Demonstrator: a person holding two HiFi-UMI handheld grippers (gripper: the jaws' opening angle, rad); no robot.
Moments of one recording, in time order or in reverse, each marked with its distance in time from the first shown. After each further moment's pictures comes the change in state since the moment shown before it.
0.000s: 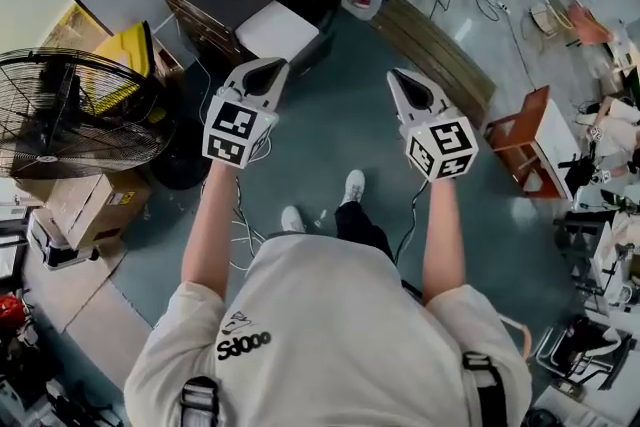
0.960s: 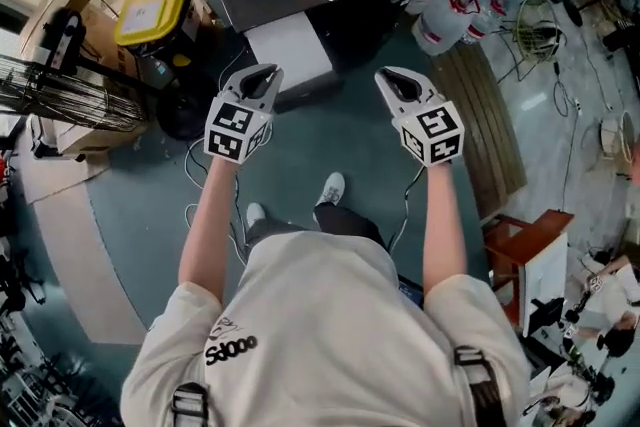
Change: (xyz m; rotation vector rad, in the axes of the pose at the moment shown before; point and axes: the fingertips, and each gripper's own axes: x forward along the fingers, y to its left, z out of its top) left arm 0.185 0.082 -0.084 -0.238 0.230 0.413; right arm 0.237 -0.166 -0.096 -0.115 0.112 0.572
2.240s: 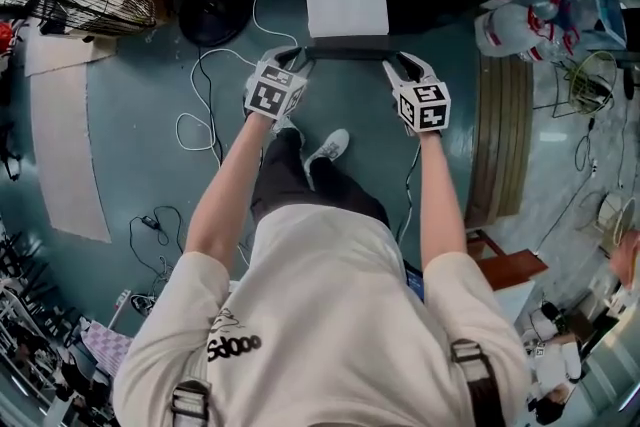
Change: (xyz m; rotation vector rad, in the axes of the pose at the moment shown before) left arm 0.051 -0.004 -0.217 -0.351 0.338 0.169; right arm 0.149 0.020 -0.190 0.070 0.247 0.194
